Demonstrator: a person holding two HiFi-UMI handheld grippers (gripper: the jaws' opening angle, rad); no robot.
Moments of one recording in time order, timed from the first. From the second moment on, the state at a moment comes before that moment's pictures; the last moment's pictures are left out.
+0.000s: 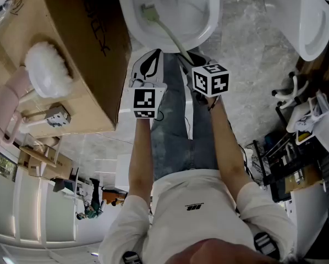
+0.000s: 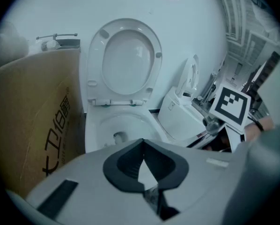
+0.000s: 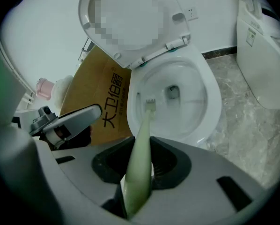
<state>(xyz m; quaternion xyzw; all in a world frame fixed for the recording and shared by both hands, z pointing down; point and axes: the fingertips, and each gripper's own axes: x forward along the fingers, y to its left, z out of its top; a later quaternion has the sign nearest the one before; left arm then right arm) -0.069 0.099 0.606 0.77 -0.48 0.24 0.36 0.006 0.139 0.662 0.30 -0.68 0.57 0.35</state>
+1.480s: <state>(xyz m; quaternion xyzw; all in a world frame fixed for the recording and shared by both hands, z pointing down) -0.042 0.092 0.609 0.78 -0.44 0.24 0.36 0.086 0.157 0.650 0.30 -0.64 0.47 0.52</state>
